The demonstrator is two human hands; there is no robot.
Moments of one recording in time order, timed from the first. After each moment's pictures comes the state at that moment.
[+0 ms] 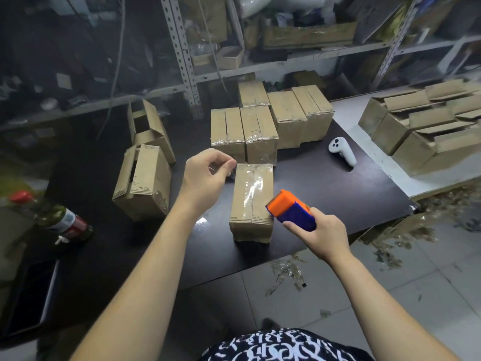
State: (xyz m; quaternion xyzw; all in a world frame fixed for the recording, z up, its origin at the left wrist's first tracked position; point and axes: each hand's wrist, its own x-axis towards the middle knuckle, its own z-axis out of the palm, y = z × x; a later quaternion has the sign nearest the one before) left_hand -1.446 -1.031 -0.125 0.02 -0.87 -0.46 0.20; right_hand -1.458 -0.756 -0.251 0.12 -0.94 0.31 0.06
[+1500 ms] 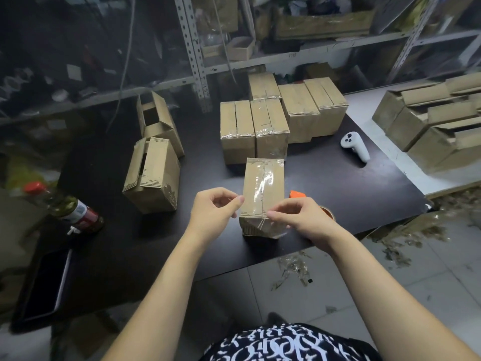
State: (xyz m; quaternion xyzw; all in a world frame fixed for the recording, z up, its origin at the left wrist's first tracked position) left_hand -1.399 -1.033 -0.177 0.17 -0.79 -0.59 0.05; right_hand -1.461 -0.815 -0.194 0.06 -0.73 0.62 -0.29
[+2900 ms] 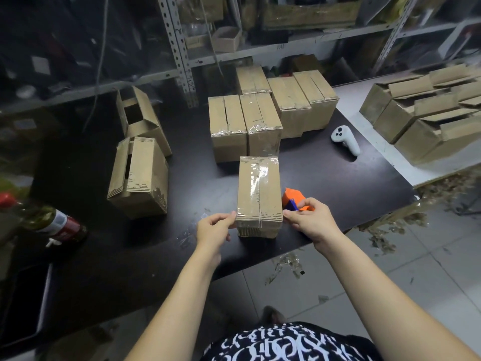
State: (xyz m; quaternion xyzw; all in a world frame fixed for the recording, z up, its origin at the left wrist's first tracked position) left_hand -1.410 -1.027 -0.251 0.38 -0.65 -0.66 -0.02; right_hand -1.471 -0.811 -0.232 -0.18 -0.74 0.62 -0.19
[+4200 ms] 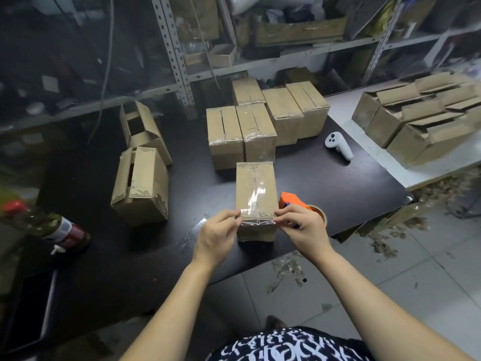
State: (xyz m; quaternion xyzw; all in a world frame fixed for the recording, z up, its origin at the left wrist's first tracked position) left_hand -1.403 -1.039 -0.274 -0.10 -0.90 -0.34 0.26; right_hand -1.453 -0.800 -0.271 0.23 -0.85 0.47 0.09
